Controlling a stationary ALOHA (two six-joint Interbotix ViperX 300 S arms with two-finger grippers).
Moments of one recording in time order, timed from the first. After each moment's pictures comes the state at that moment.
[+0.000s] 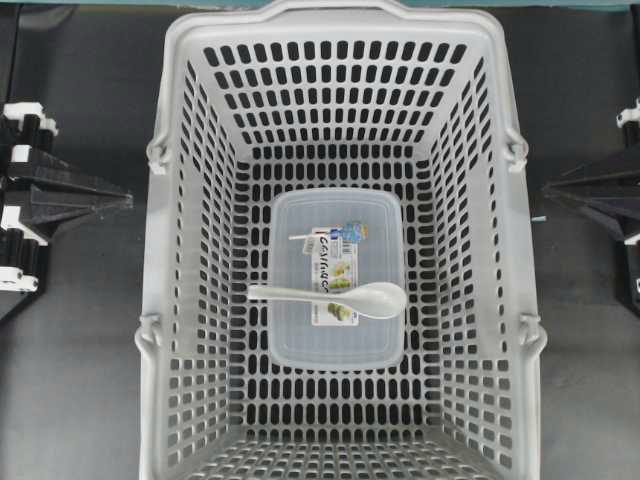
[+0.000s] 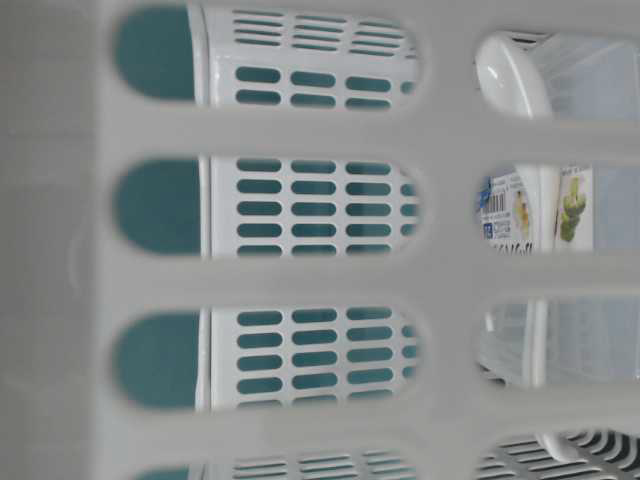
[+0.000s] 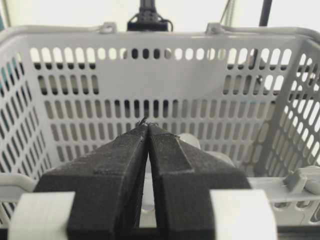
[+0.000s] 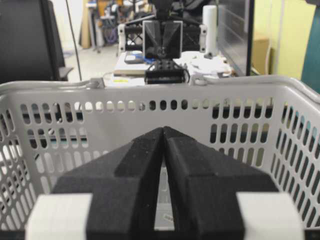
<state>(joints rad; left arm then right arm) 0.00 -0.96 1.17 0.00 -0.29 0.00 0.00 -0.97 1.18 0.00 -0.29 0.00</state>
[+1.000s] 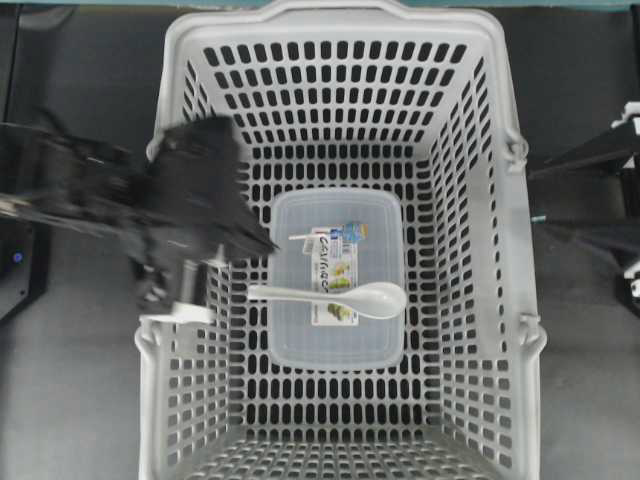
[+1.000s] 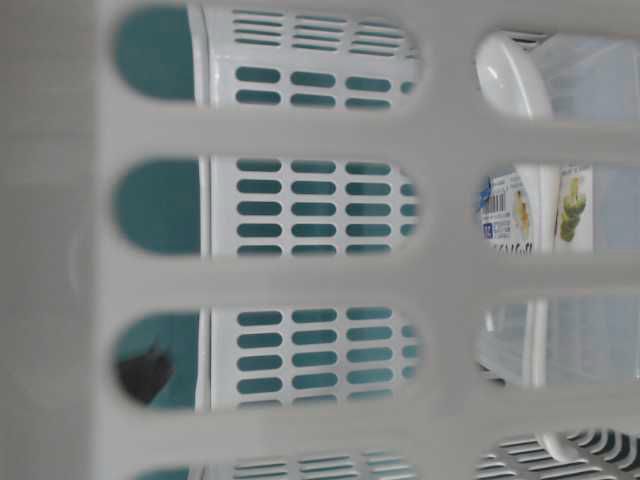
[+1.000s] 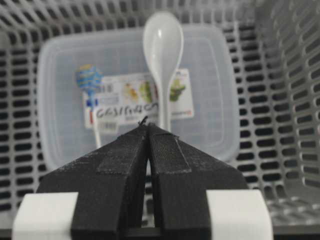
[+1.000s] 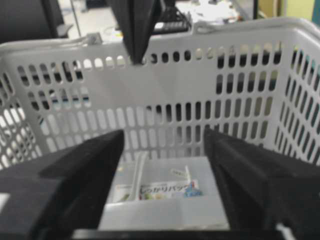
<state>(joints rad) -0.09 -0.24 0.30 0.04 0.74 -0.01 0.00 -0.97 1.16 0.01 -0.13 0.05</state>
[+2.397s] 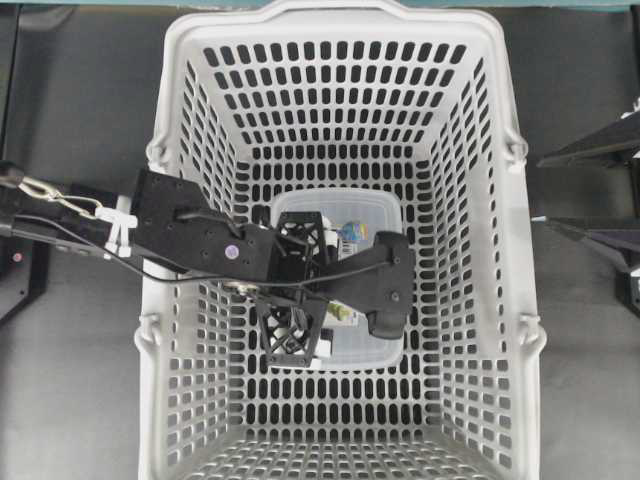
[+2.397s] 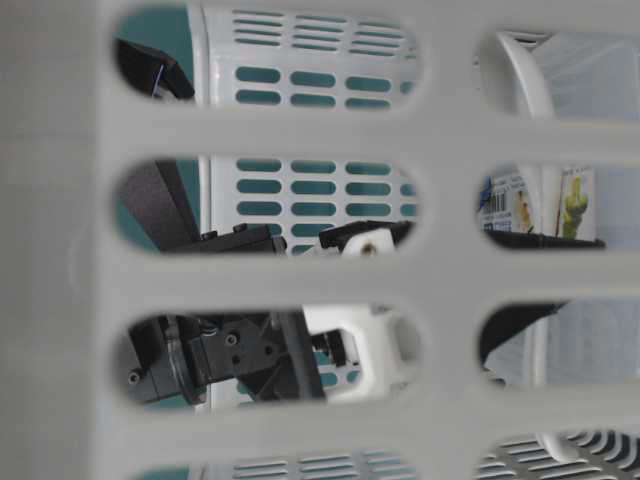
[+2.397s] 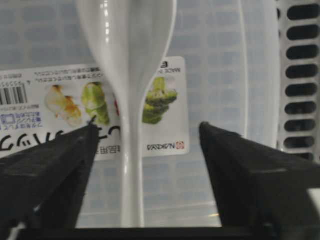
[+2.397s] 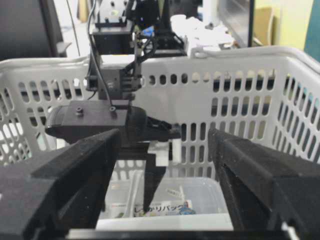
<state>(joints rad) -0.13 0.23 0.12 0.04 0.86 -0.10 0.00 -0.99 1.16 0.01 -0.17 0.02</state>
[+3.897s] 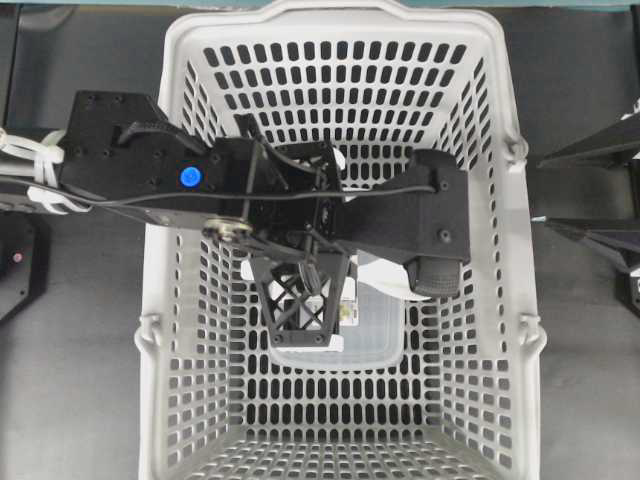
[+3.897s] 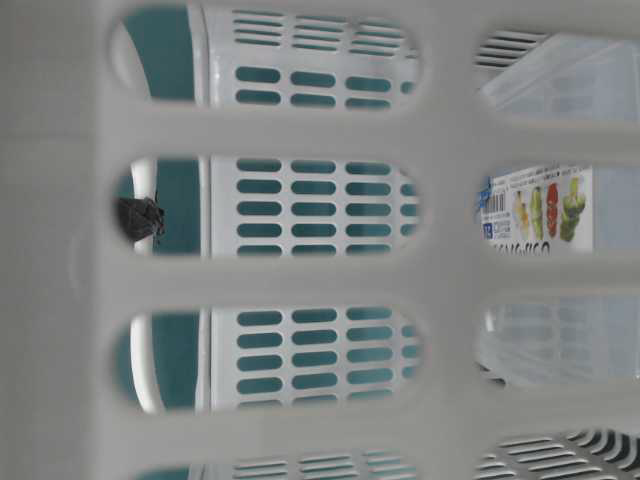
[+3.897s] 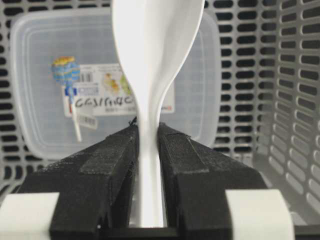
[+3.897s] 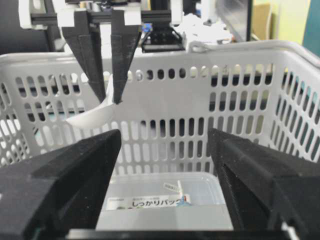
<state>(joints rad) -0.12 0.18 -0.37 0.04 1.37 -0.12 -0.01 -1.00 1.18 0.01 -0.17 0.02</state>
